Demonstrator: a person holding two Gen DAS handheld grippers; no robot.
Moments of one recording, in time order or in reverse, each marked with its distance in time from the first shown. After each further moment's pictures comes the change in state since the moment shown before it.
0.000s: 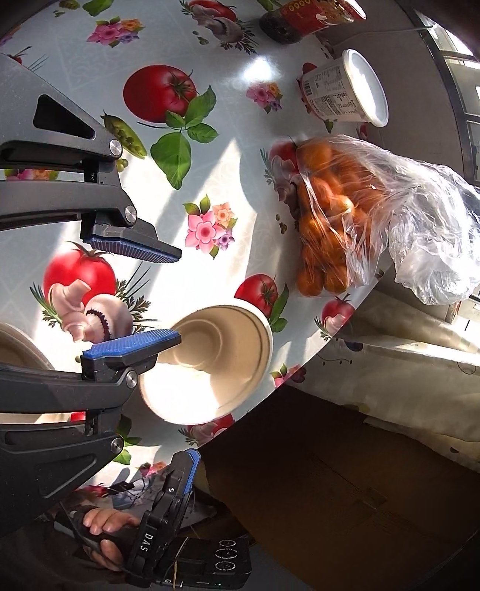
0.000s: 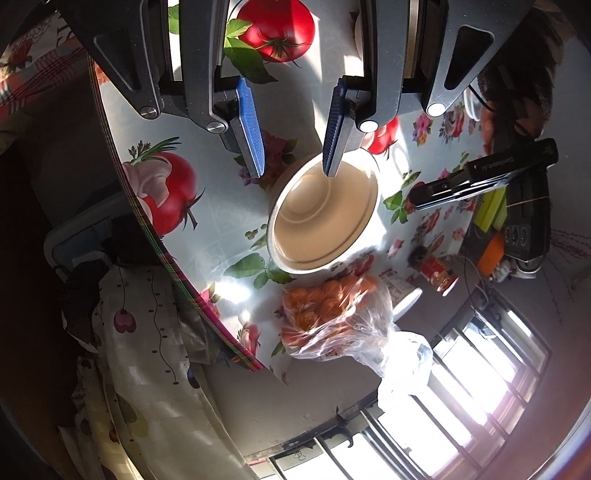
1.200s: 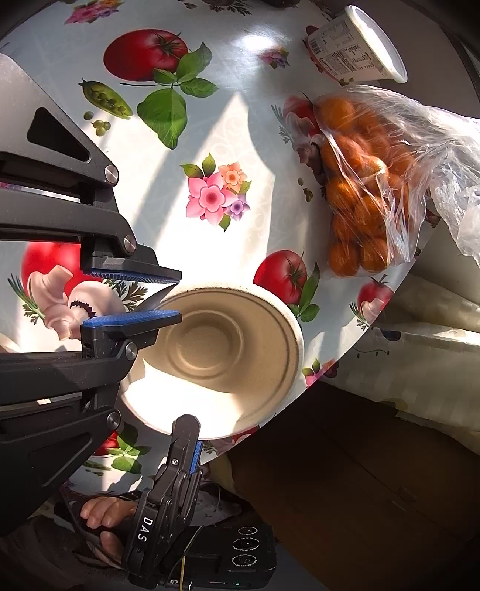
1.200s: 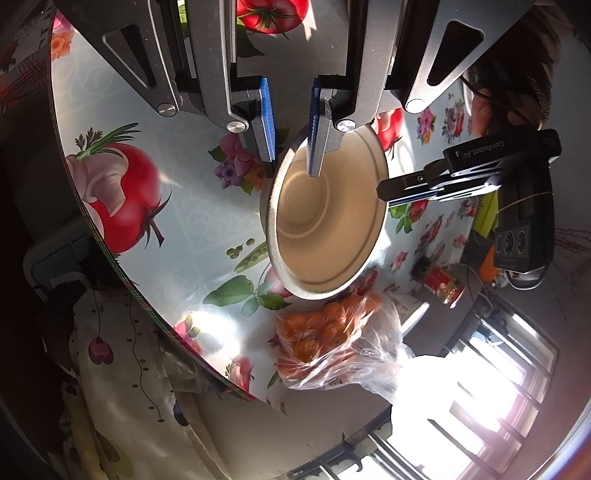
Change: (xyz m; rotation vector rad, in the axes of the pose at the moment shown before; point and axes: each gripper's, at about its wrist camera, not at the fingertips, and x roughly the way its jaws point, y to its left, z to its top) left arm 0.044 -0.008 0.008 0.037 0.110 -0.027; right arm 0.047 -0.004 0.003 0.046 0.075 0.040
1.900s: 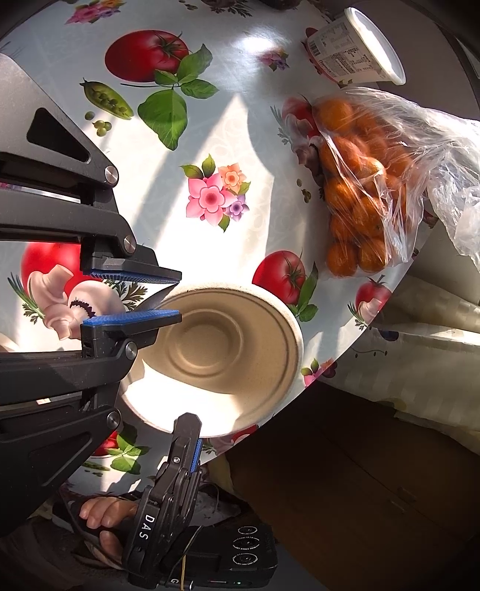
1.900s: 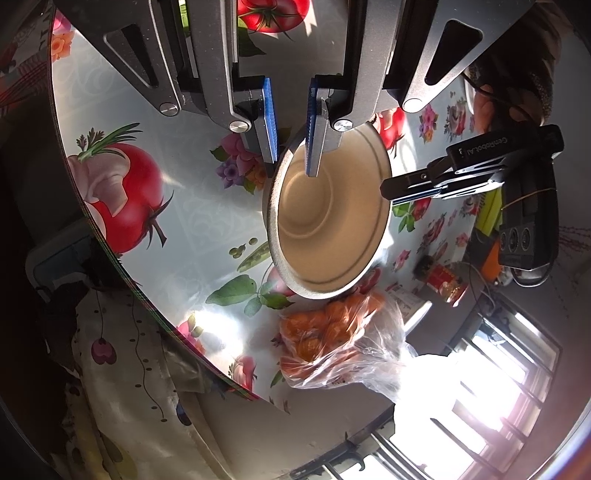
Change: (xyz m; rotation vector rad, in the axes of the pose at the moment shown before) left arm -0.001 0.000 0.000 0.001 -0.005 0.006; right arm 0.000 0.000 0.000 0.001 -0.001 -0.009
